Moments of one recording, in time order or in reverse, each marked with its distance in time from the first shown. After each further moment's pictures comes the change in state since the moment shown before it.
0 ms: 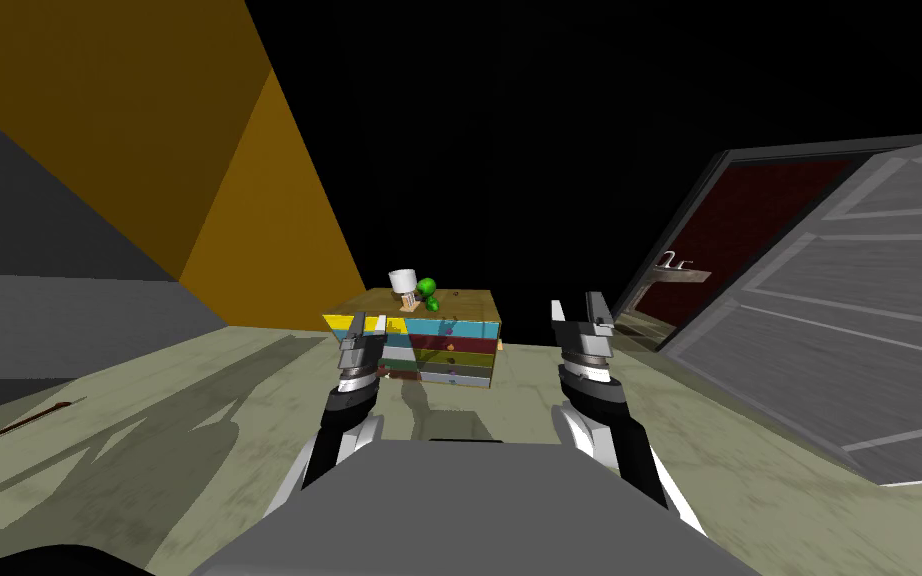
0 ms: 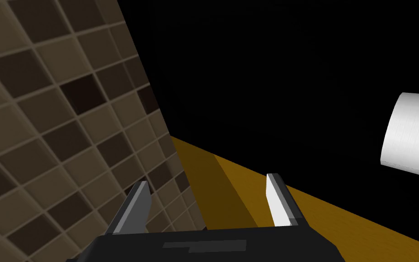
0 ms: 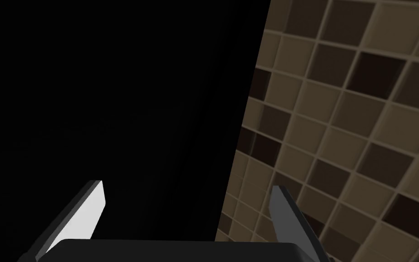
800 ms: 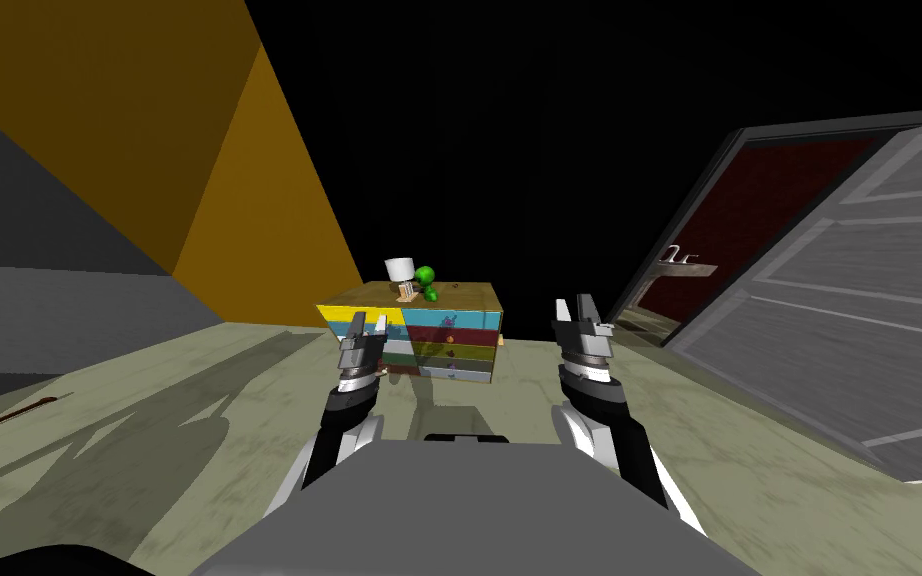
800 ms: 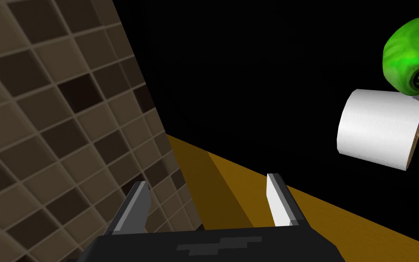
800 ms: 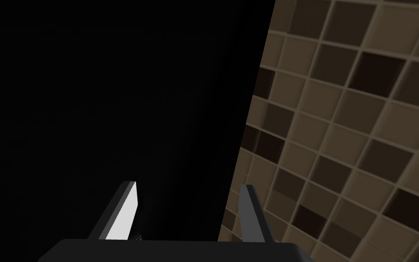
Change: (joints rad) left arm 0.000 0.000 0.000 0.000 0.000 0.000 0.000; right arm 0.000 0.000 0.000 0.000 0.000 0.000 0.000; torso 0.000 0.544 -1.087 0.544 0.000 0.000
